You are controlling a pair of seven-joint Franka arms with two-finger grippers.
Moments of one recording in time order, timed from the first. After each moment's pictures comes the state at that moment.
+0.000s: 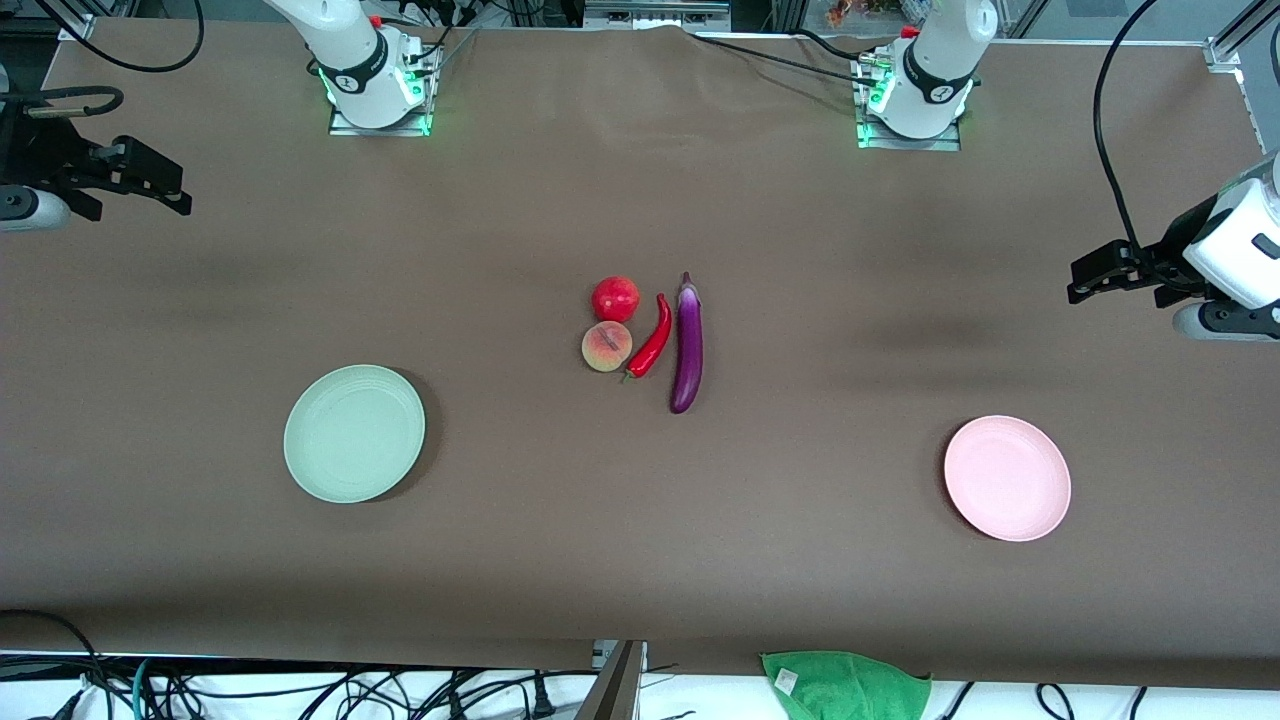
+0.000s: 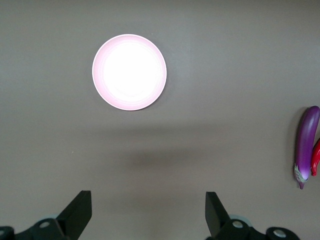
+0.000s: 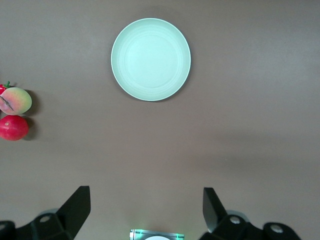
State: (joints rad) left arm 0.10 0.15 -0.13 -1.48 0.01 1.56 -0.02; right arm 0.12 -0.01 -0.09 -1.54 0.02 1.46 -0.03
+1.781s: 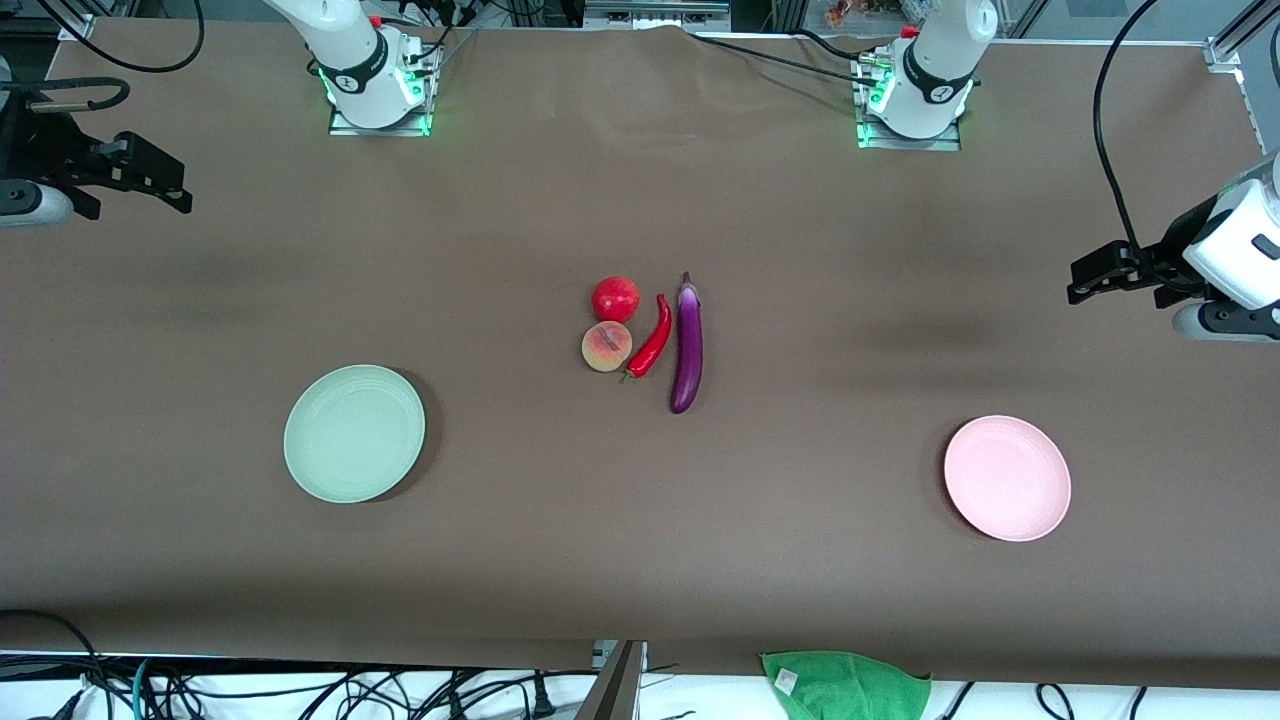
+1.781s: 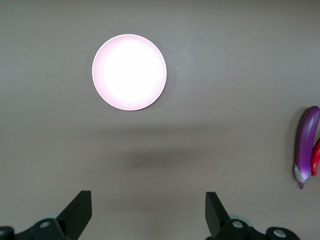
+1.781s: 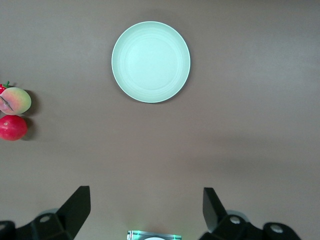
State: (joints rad) left arm 0.10 0.15 -0.13 -1.47 0.01 1.56 -0.02; right arm 0.14 -0.01 -0.09 -1.53 0.01 1.46 -0.03
